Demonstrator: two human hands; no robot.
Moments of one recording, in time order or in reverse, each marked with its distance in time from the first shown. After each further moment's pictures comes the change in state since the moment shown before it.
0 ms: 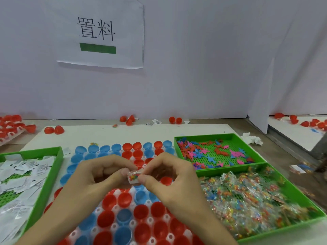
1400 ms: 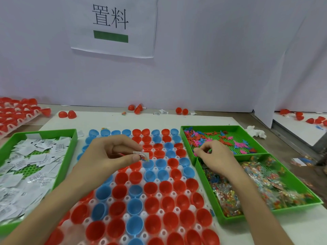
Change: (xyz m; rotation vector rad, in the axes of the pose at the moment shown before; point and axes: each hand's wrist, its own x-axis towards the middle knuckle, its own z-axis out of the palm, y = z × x) left_hand -0.006 0.003 -0.009 0.064 0.041 -0.057; right_hand 0.022 0.049 -0.078 -0.751 0.022 0.568
